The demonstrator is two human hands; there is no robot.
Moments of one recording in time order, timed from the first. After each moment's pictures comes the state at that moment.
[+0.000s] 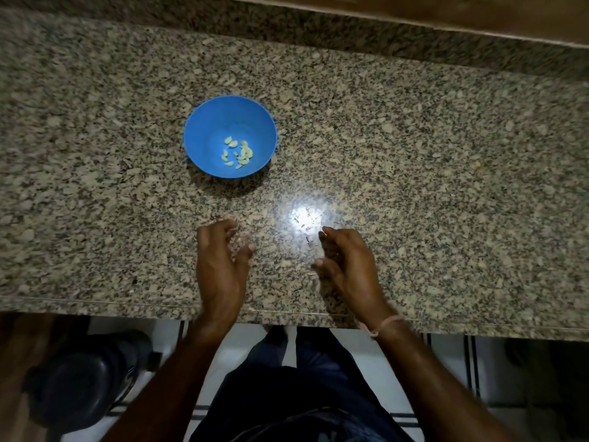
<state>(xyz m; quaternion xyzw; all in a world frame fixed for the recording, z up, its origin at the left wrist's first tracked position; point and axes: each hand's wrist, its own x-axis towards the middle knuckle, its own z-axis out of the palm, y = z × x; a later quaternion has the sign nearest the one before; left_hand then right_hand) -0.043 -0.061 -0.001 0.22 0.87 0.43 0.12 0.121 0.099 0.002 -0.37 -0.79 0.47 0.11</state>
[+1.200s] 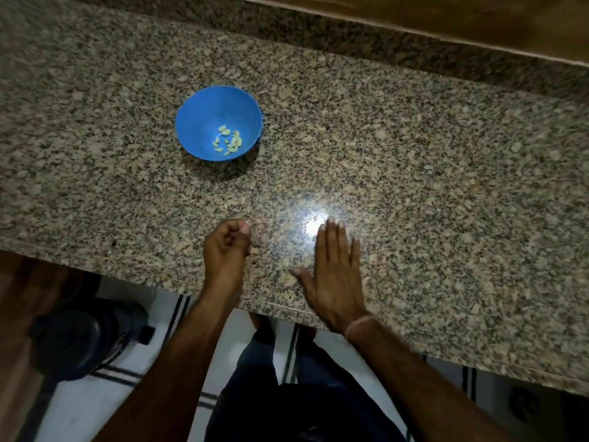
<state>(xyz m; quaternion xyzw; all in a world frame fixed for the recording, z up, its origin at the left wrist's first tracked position) 0.022 -0.006 0.010 -0.03 0.75 0.63 0.22 0.172 0.131 -0.027 -0.24 -0.96 0.14 -0.09</state>
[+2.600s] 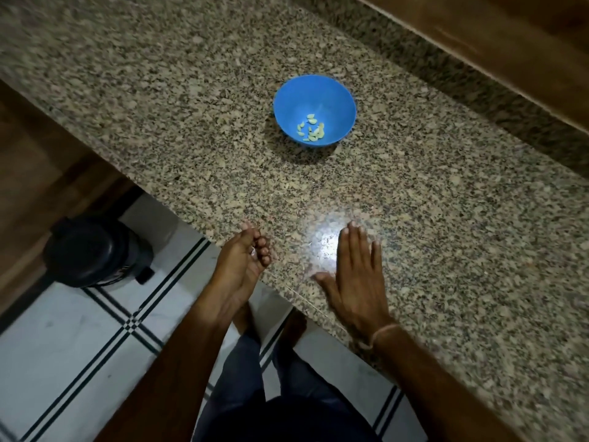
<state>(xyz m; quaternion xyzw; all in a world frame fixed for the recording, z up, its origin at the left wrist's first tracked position) 0.049 -0.056 0.017 -0.32 0.45 0.79 0.26 0.156 0.144 -0.017 -0.08 -0.98 0.13 -0.10</state>
